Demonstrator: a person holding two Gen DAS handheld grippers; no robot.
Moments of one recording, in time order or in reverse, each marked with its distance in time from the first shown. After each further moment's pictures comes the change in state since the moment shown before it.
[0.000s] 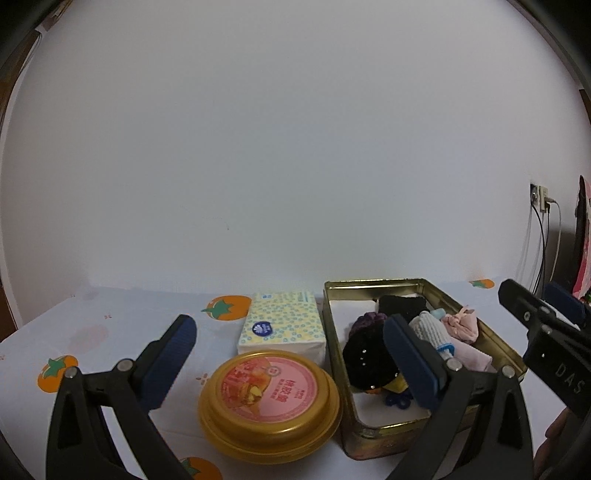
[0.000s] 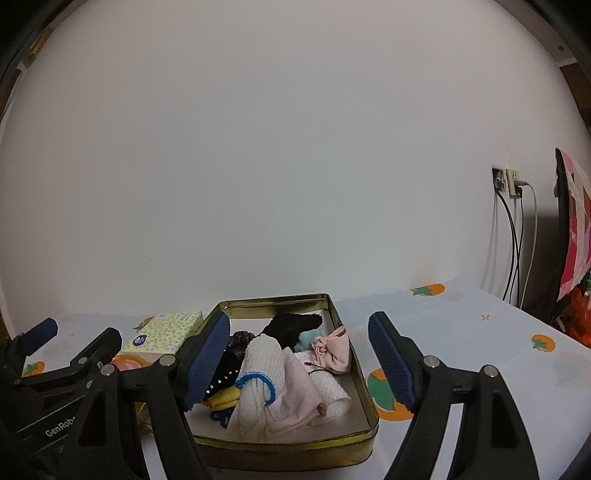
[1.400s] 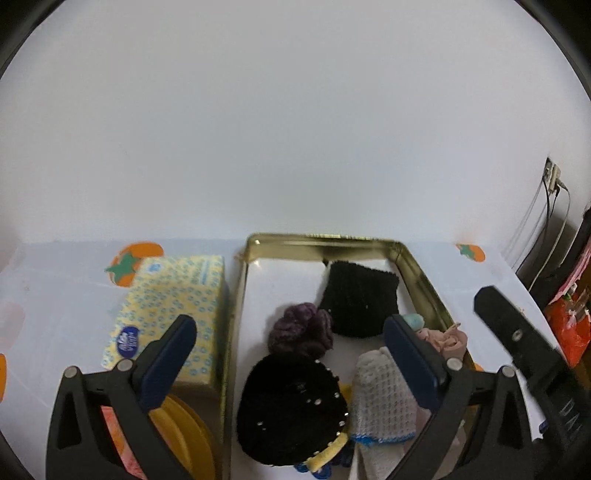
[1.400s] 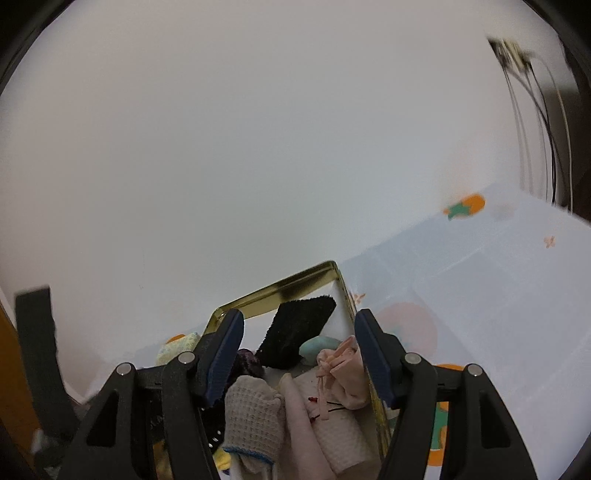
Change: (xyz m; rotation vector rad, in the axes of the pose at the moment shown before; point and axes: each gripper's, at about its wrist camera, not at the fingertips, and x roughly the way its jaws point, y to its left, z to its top) left arm 0.123 -0.069 0.038 -0.044 0.403 -0.113; right arm 0.118 -0.056 0.020 0.338 0.257 0.135
